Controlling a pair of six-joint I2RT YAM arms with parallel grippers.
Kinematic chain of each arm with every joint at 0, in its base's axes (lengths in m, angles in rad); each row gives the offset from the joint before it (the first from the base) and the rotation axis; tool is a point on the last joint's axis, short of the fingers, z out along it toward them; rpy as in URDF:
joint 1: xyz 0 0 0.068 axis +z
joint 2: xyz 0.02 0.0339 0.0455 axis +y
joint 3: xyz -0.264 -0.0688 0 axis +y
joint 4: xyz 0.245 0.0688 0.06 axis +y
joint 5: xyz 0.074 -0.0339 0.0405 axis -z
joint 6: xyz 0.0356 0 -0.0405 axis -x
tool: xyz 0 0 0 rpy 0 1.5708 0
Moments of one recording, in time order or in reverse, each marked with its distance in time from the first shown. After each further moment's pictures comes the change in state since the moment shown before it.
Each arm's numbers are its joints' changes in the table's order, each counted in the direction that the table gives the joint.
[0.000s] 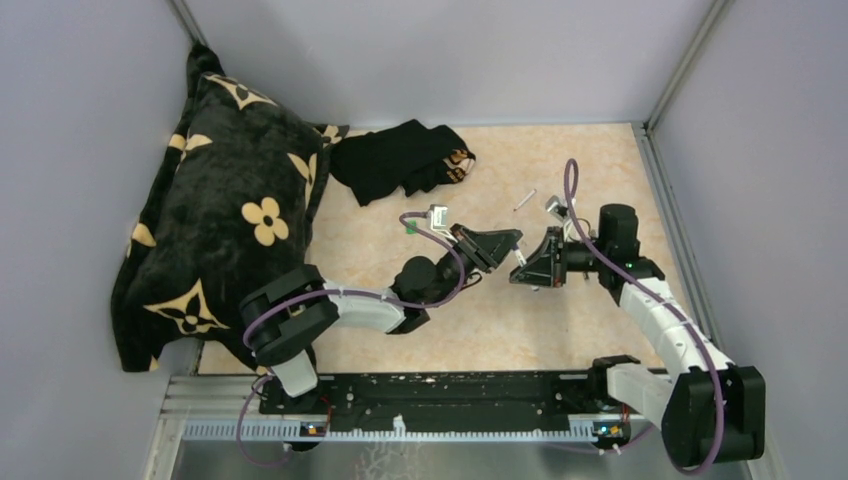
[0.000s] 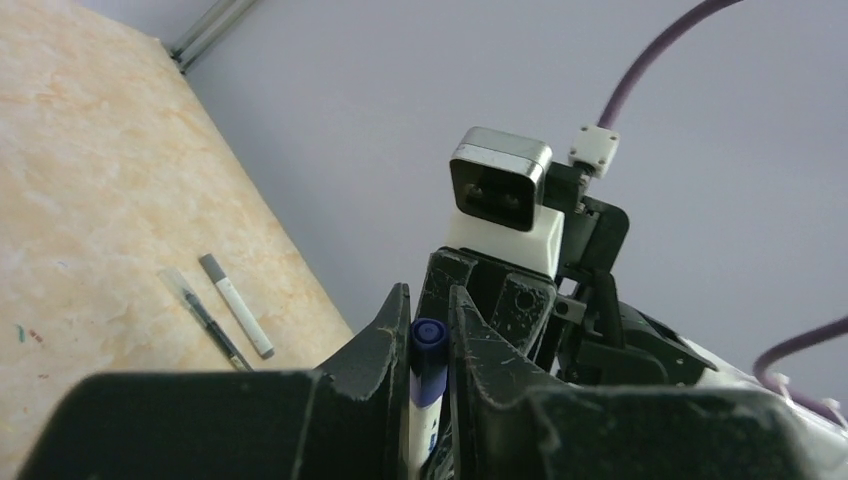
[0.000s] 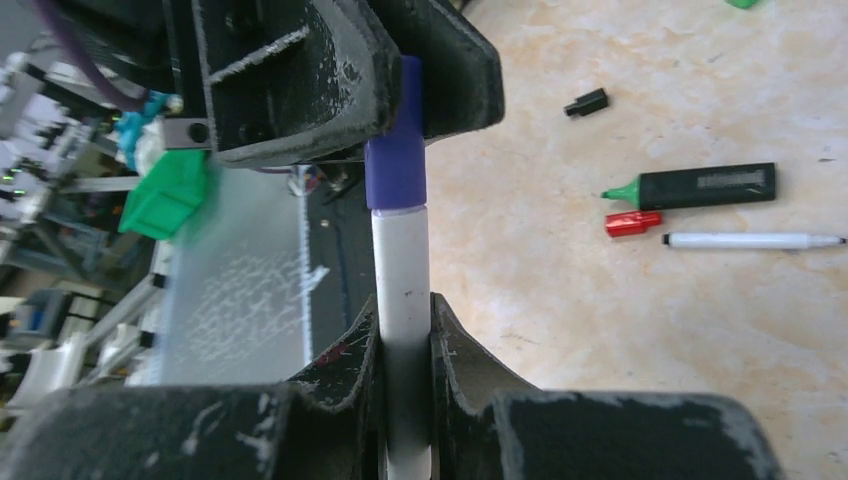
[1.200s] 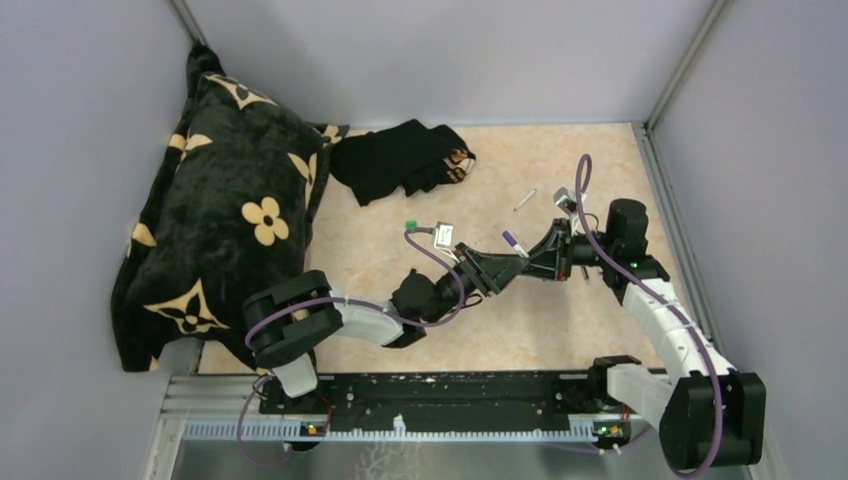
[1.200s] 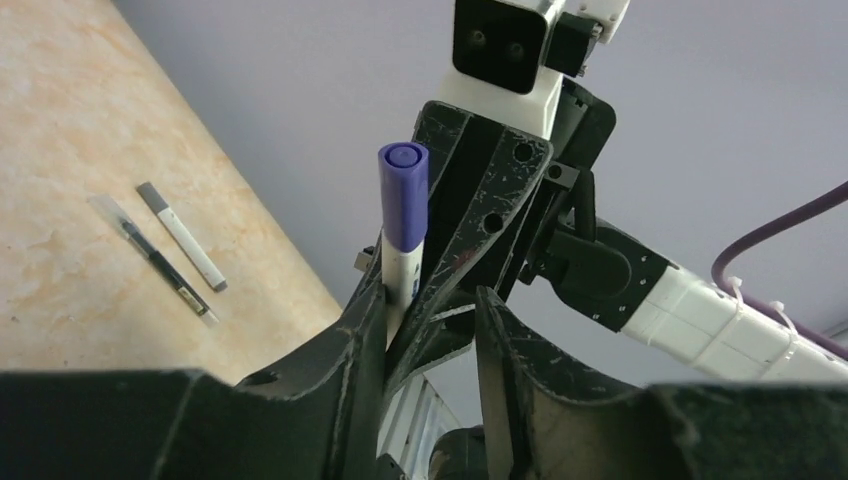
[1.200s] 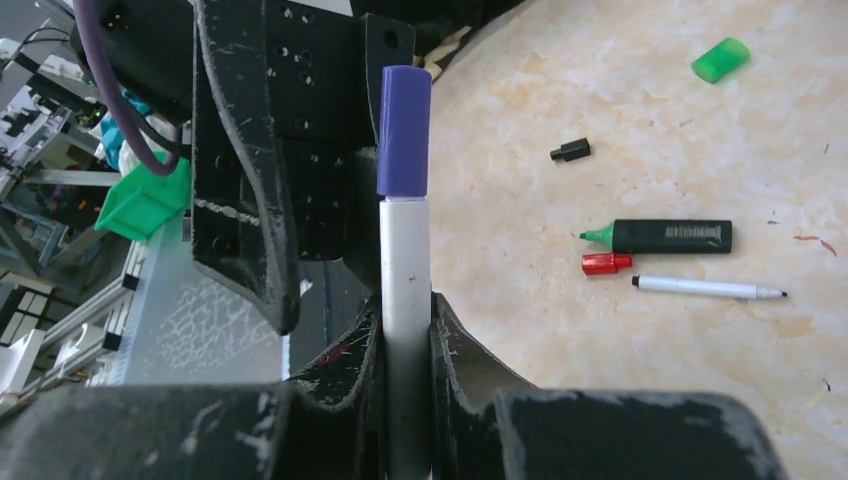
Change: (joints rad) left arm -0.064 0.019 0.083 -0.137 0.058 0.023; right arm -0.039 -0.018 -0.014 -0.115 -0.080 -0.061
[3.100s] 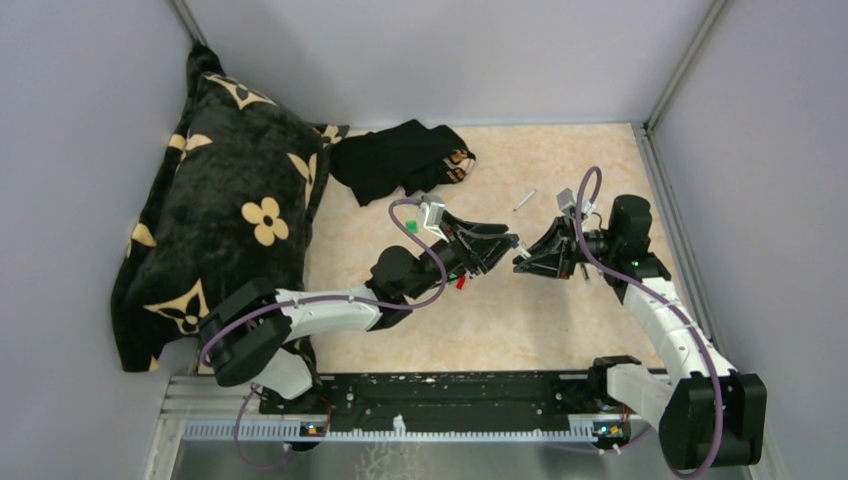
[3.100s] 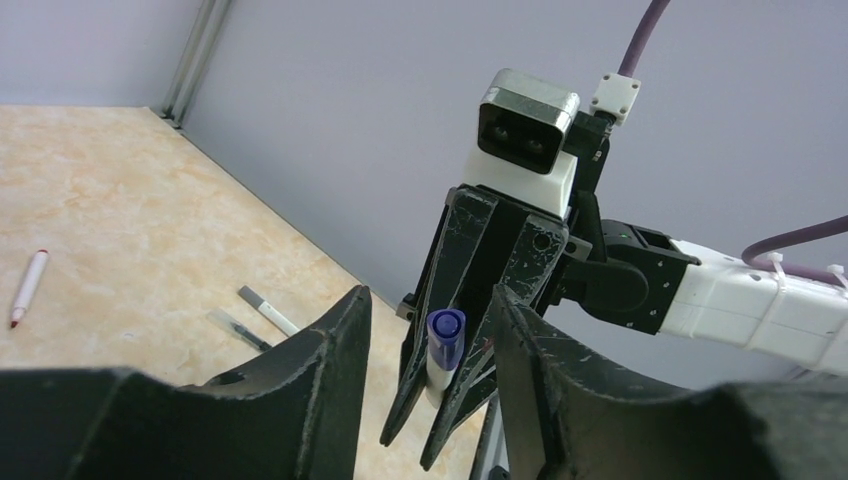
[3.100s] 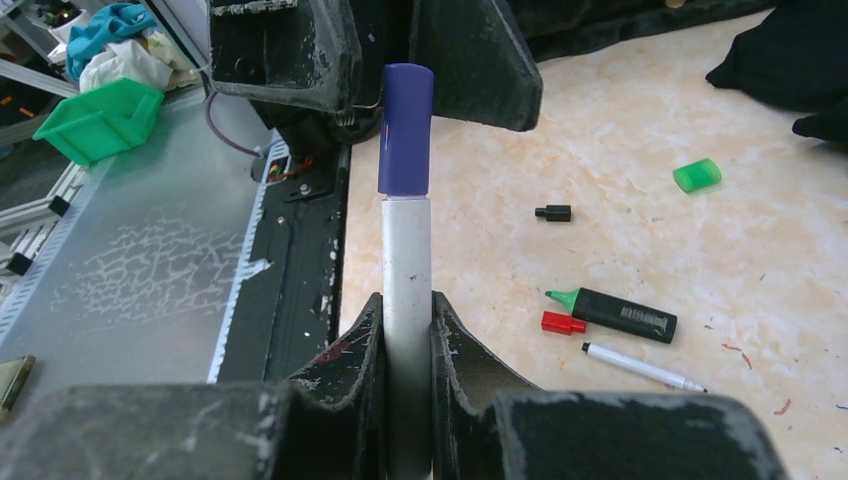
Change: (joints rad) left arm 0.129 -0.233 -0.051 0.248 0.163 -0.329; right arm -0.004 0.000 -0.012 -0.068 -0.119 0.204
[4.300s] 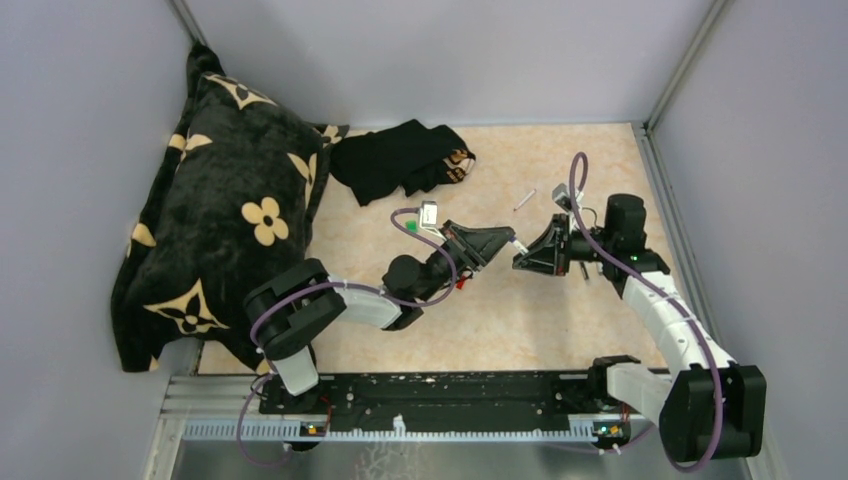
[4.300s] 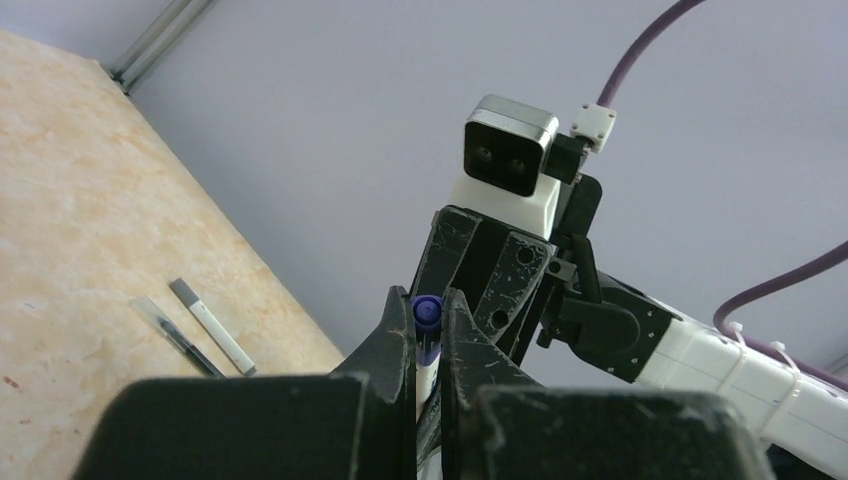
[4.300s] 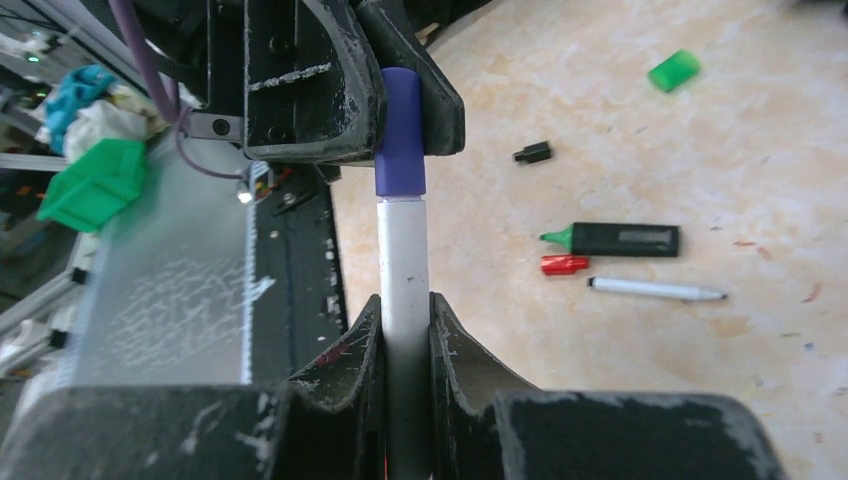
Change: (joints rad) left arm 0.011 0.253 0.015 -0.329 -0.047 0.292; right arm 0.011 0.027 -0.029 0.131 0.175 -0.061
